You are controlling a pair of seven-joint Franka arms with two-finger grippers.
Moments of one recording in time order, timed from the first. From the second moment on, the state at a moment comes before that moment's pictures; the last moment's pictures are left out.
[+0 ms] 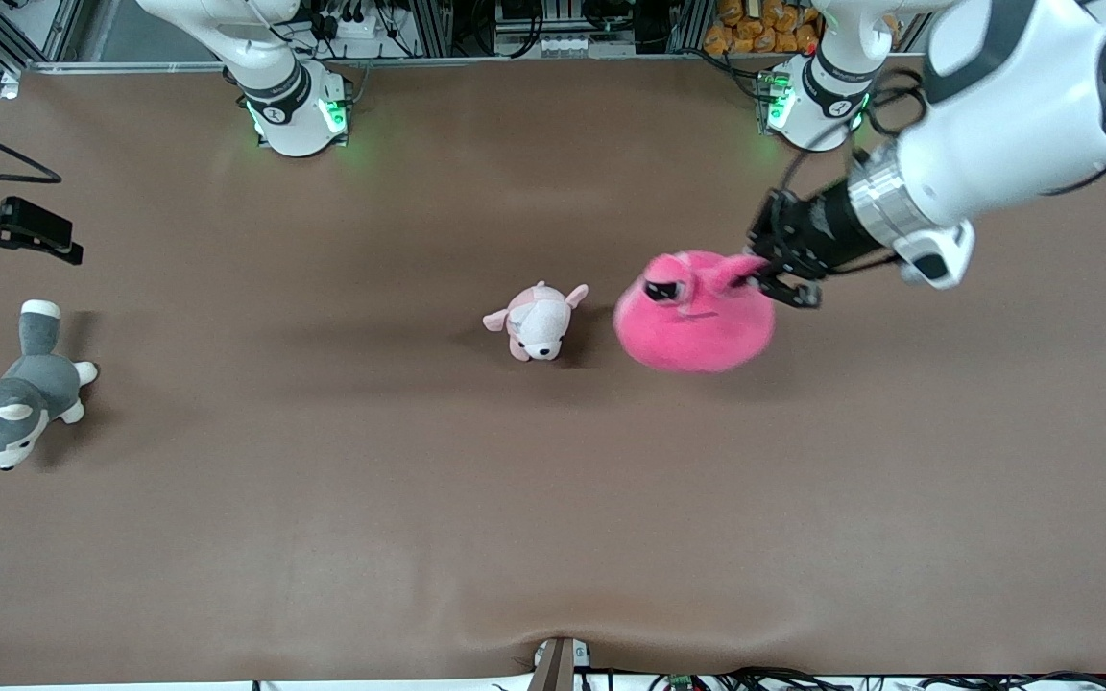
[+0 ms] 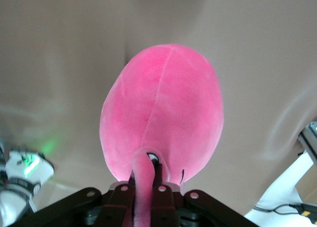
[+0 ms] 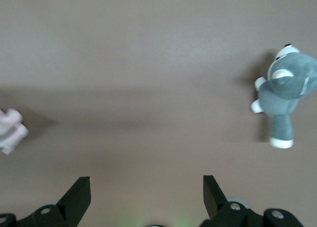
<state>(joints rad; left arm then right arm) 0.03 0.12 -0.45 -1.59 -0.44 1.80 -2.11 -0.06 0.13 0.05 -1.33 0.04 1.38 0.05</state>
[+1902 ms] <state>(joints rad) -0.30 0.30 -0.47 -1.46 -0.45 1.99 -2.44 0.55 0.31 0.07 -1.30 0.21 1.65 1.91</state>
